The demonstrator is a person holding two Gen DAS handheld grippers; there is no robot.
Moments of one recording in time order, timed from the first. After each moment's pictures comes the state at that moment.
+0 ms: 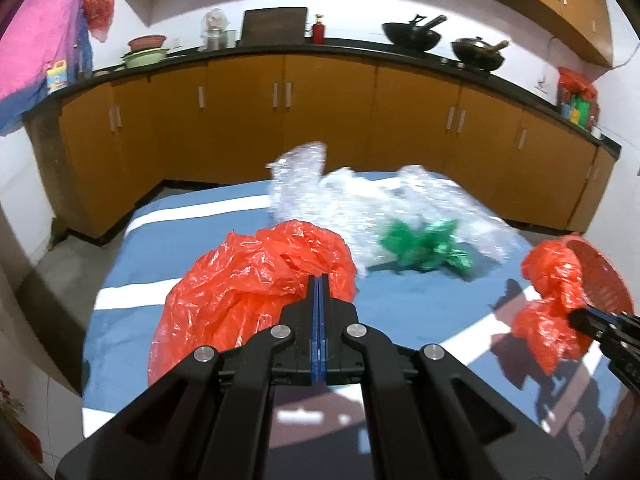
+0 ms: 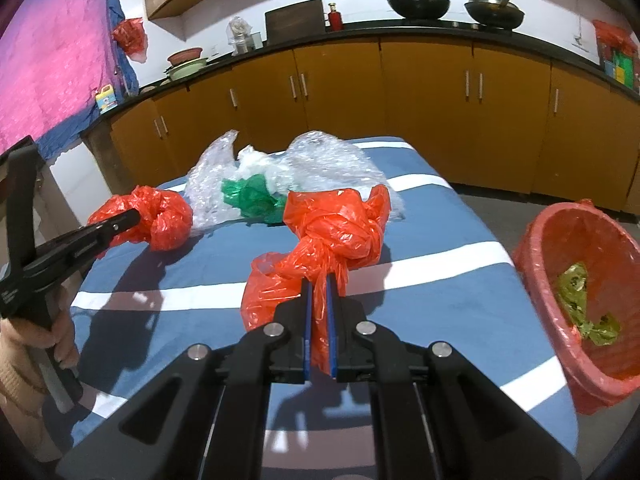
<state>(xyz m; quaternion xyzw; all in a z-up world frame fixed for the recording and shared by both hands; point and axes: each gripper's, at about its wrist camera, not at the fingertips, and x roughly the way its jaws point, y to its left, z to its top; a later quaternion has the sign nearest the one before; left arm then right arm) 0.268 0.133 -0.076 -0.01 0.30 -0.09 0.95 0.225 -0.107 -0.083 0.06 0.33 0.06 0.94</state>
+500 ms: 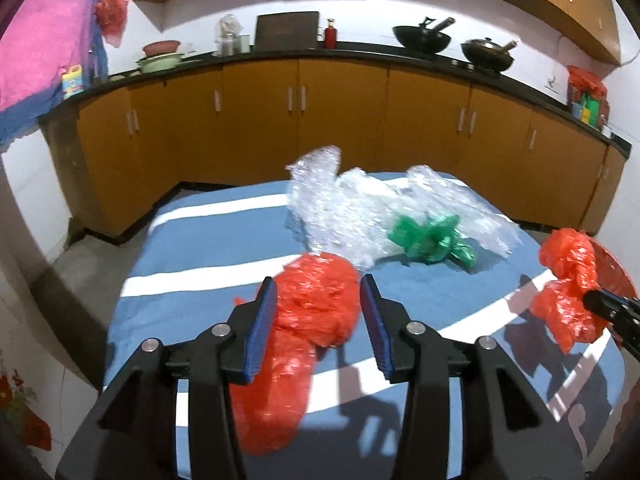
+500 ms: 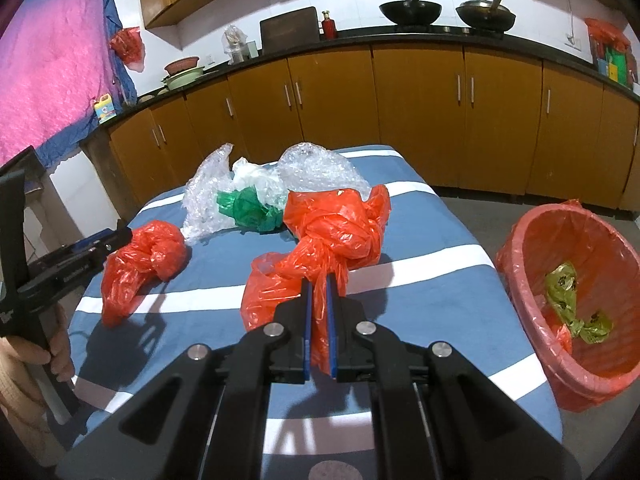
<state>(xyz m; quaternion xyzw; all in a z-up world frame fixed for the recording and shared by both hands) 0.249 0.142 -0.069 0.00 0.30 -0.05 0.95 0.213 -0.120 -0.073 0.07 0.32 0.06 0.94</state>
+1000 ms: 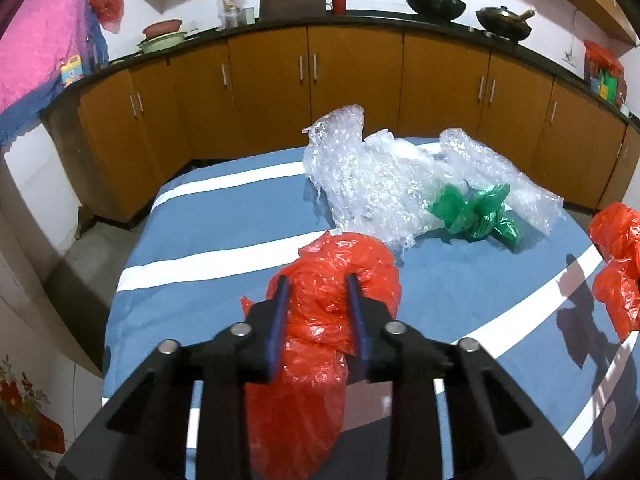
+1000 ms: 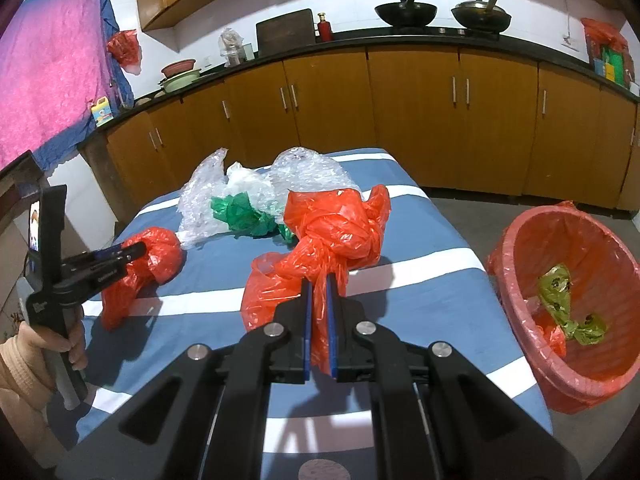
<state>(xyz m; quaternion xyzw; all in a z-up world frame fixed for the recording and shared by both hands) 0.281 0.145 -0.096 0.02 0.35 -0.03 0.94 0.212 -0.129 -0.068 0.07 0.32 0.05 0.94</state>
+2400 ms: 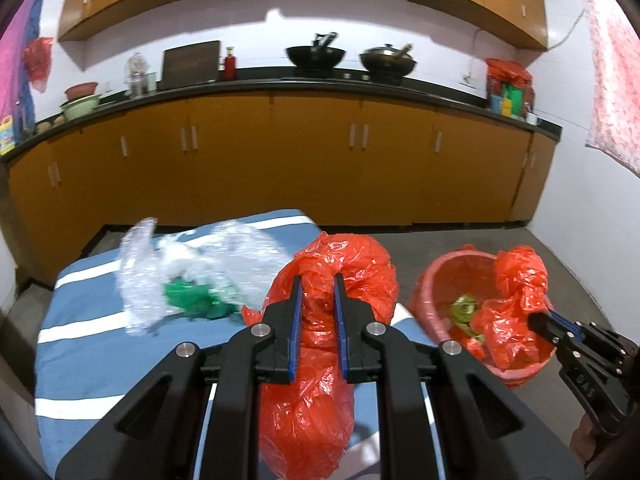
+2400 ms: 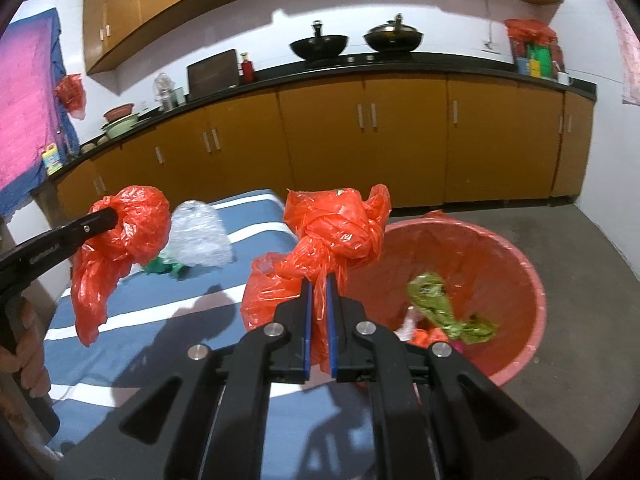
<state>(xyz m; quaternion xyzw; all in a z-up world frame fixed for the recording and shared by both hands) 0.216 -0.060 -0.003 0.02 0.26 -0.19 0.94 0.141 -0.269 -0.031 0.09 0.27 -0.07 0.96</state>
